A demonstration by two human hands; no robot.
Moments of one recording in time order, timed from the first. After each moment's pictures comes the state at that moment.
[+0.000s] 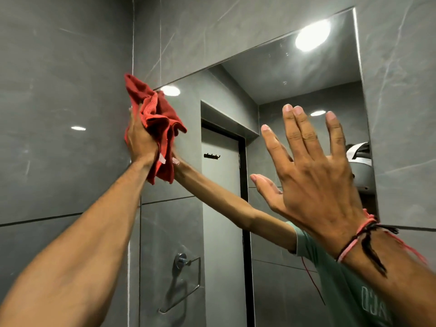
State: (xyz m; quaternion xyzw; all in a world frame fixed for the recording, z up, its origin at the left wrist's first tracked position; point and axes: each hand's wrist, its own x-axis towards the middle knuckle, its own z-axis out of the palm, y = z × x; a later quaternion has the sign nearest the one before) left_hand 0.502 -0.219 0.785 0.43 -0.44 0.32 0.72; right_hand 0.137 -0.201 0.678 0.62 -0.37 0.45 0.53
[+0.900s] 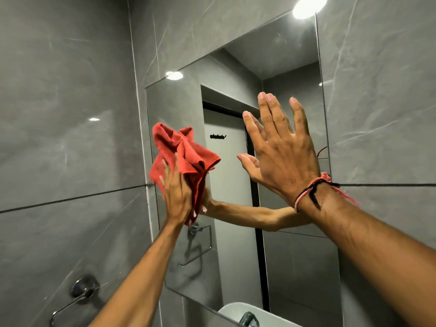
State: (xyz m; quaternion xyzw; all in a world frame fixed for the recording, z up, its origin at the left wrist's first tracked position) left_hand 0.384 -0.187 0.617 0.47 -0.51 0.30 0.66; right_hand 0.135 -0.192 0.677 0.66 -0.36 0.43 0.49
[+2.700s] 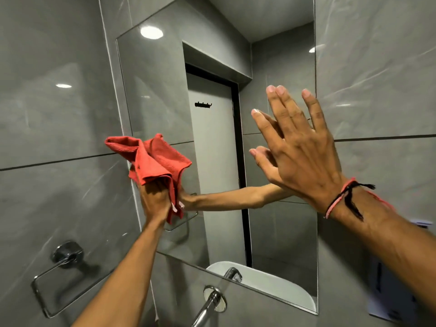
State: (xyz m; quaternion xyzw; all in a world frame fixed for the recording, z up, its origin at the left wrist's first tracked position) left_hand 0.427 -0.189 0.508 0.64 -0.35 0.13 0.67; right_hand 0.086 -0.196 0.610 0.67 -0.30 0.45 0.50
